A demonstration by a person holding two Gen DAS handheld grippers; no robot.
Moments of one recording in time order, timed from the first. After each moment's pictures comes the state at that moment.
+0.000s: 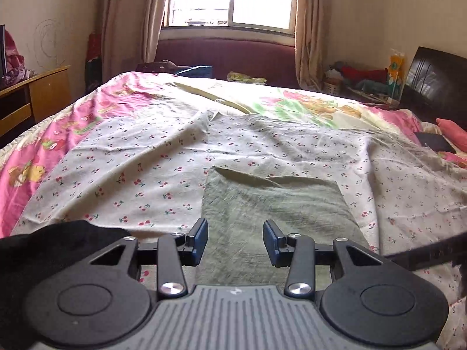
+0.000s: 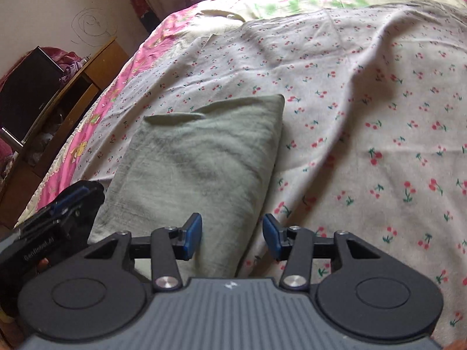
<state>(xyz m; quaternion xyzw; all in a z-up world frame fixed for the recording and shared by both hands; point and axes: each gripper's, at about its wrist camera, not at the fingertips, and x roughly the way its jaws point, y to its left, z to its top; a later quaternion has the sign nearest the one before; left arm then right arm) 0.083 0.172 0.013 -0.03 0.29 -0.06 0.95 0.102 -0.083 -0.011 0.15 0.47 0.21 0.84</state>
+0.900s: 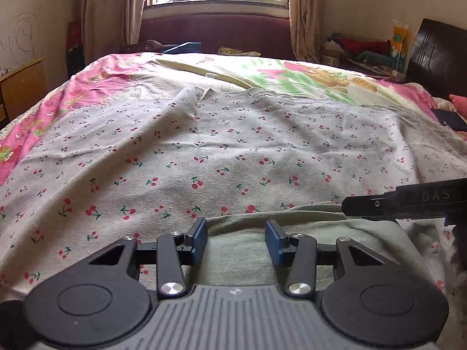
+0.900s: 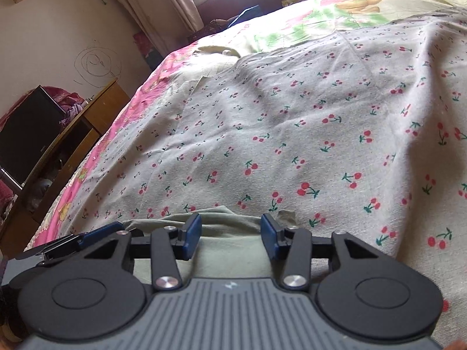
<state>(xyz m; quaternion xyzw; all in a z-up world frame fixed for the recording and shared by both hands) 0.195 0.170 -0.028 0.01 0.33 -0.06 0.94 0.224 -0.070 -0.048 0.20 0.39 0.21 0.87</state>
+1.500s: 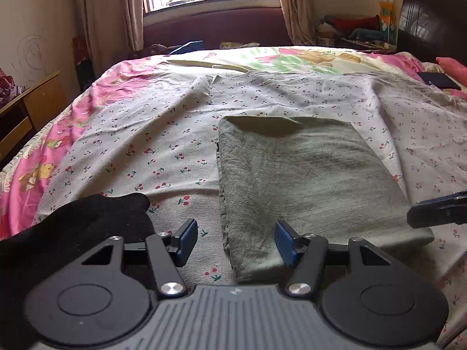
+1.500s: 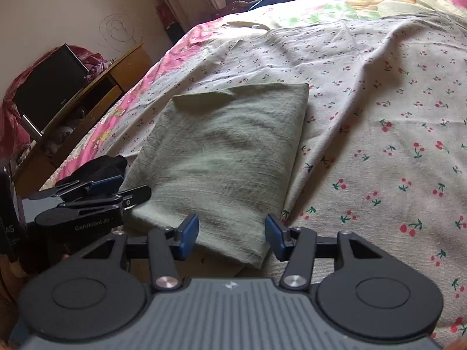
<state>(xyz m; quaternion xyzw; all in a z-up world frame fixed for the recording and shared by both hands) 0.060 0.181 -0.010 0.06 0.35 -0.05 0.93 0.054 -0.080 -0.014 0.16 0.41 0.24 0.86</state>
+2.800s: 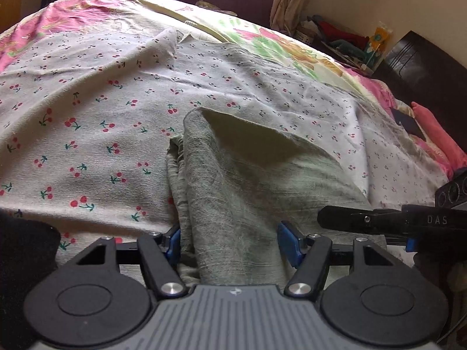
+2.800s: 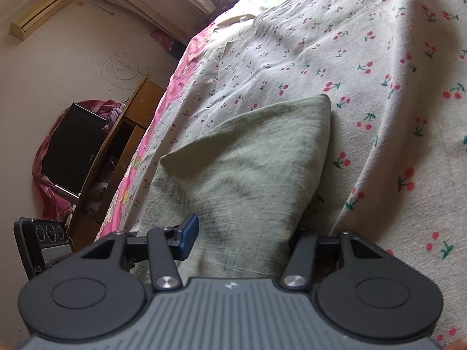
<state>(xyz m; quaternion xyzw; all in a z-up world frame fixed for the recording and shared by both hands) 0.158 0.202 -0.034 -0.11 0.43 -0.18 0.88 0.167 -0.078 -0.062 0.32 0.43 0.29 0.79</state>
